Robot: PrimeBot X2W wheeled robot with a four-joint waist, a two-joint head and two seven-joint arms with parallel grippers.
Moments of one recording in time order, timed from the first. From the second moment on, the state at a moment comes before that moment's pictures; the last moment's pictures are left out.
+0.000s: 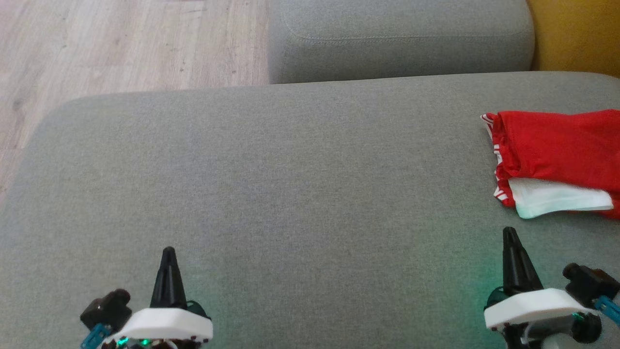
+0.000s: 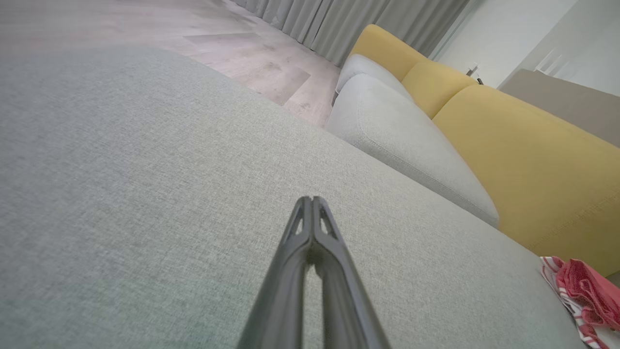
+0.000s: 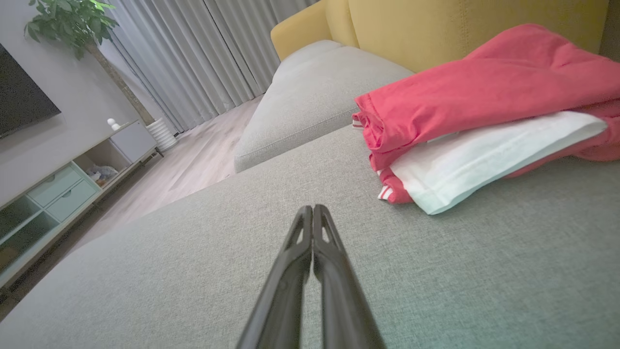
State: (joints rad) left arm -0.01 0.05 -0.15 0.35 -0.64 0.00 -0.18; right arm 0.03 -0.04 -0.01 0.32 0.42 0.13 -0.18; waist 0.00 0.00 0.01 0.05
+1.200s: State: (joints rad) left arm -0.02 0.05 -0.06 0.32 -0.99 -0.05 -0.07; right arm 0.01 -0.04 -0.06 0.31 0.85 0.13 -0.07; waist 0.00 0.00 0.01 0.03
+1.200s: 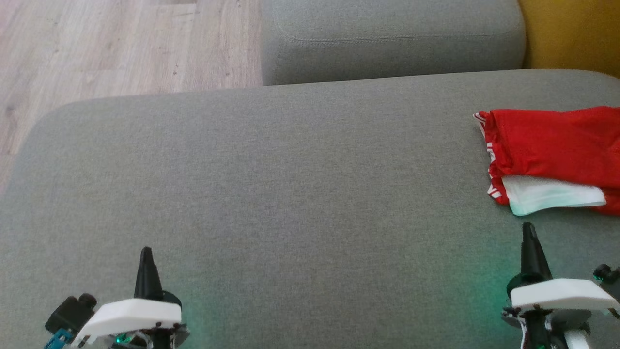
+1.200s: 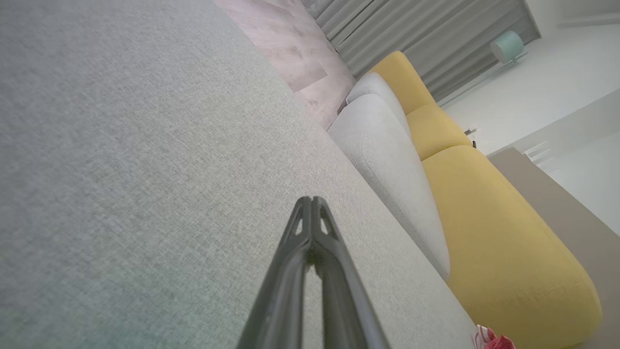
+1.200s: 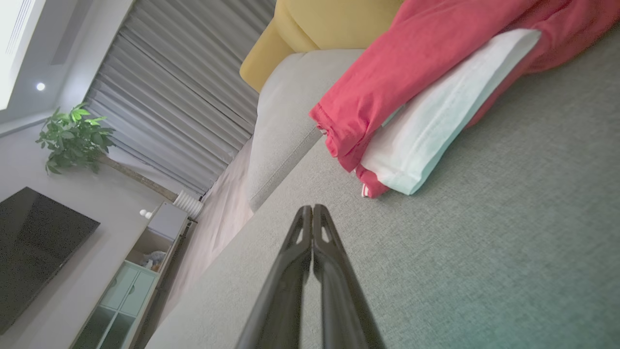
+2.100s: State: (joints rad) left arm -0.04 0.05 0.00 0.31 -1.25 -0.08 0.01; right arm -0.02 -0.04 -0.09 0.30 1.17 0.13 0.00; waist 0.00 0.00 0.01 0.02
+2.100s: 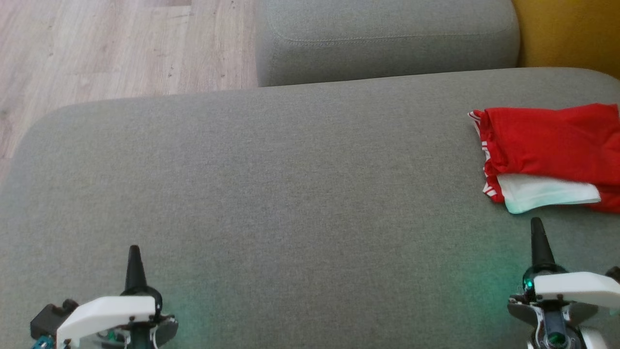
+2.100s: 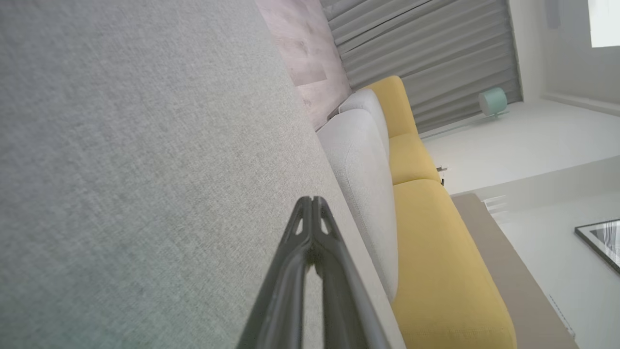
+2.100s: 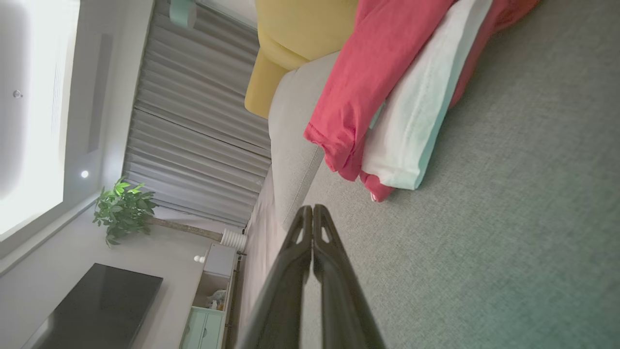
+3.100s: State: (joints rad) left arm -0.05 0.05 0.06 0.29 -1.54 -0.11 0.09; right arm -0.05 -0.04 -0.12 0.29 1.52 0.13 0.09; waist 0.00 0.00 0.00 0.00
